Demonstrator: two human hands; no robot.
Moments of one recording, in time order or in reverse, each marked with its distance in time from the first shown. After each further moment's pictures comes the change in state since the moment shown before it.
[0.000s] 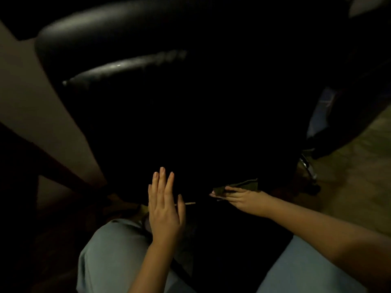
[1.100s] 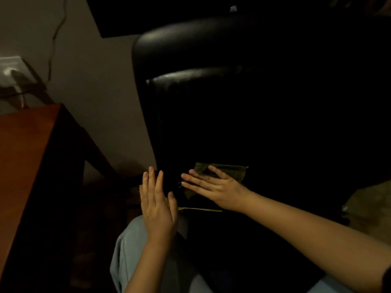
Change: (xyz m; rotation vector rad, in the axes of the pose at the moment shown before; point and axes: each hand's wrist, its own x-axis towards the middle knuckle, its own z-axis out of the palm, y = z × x) left_hand 0.007 -0.086 -0.061 0.096 0.194 -0.149; right_hand 0.145 0.020 -0.139 0.018 0.566 0.017
